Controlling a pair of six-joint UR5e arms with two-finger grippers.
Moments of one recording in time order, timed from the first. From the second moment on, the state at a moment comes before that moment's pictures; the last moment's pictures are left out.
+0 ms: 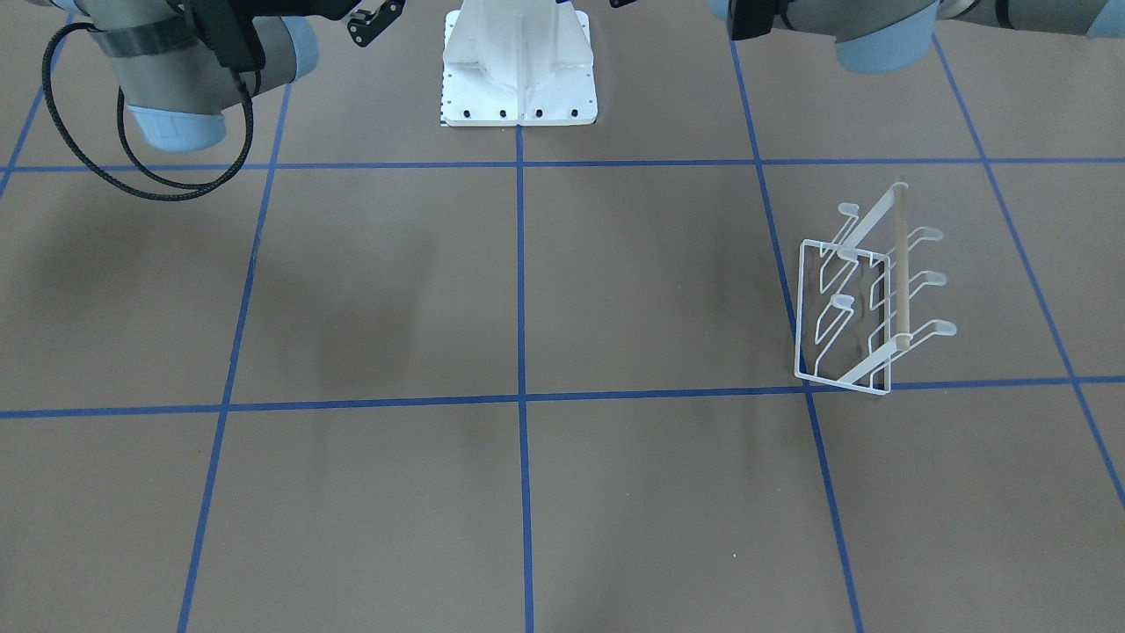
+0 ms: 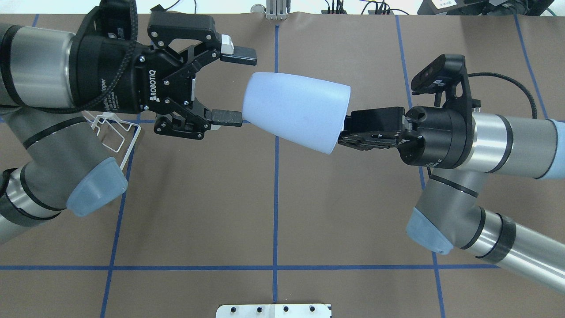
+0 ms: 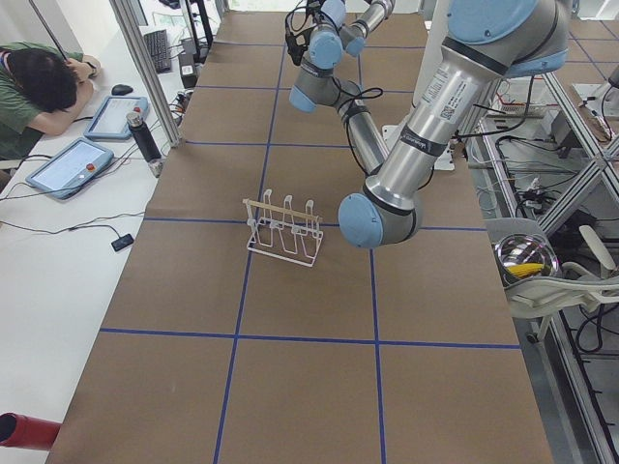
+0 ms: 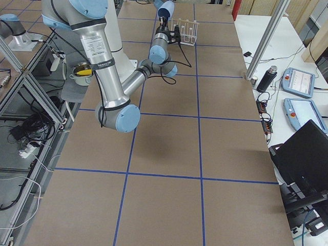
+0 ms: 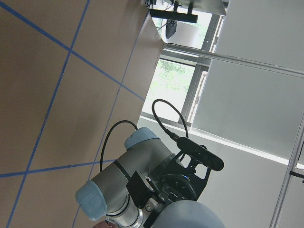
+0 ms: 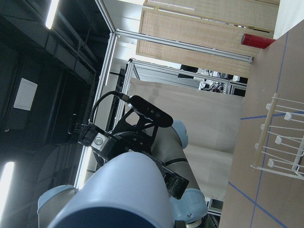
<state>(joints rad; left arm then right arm) -0.78 -2.15 -1.94 -2.82 -2.16 -2.29 0.61 -1.18 1.82 0.27 1.87 1.80</state>
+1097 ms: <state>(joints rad) -0.75 -2.15 -1.94 -2.83 -2.14 -2.29 0.57 -1.18 1.77 0.34 1.79 1.78</state>
